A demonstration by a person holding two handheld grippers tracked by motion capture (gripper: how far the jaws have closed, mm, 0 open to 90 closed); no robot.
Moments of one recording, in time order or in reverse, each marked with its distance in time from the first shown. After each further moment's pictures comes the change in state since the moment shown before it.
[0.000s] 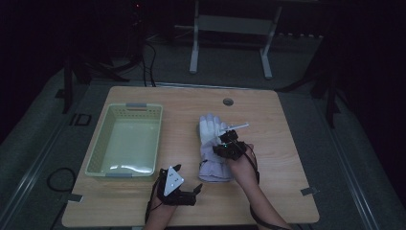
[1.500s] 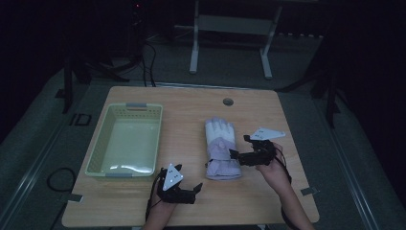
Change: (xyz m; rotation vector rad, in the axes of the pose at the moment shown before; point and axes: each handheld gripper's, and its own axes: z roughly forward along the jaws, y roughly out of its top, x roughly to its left) left arm 0.008 0.003 0.006 0.051 -0.058 -0.040; right arm -0.065 -0.037 -0.051 -0.297 0.096 -0.289
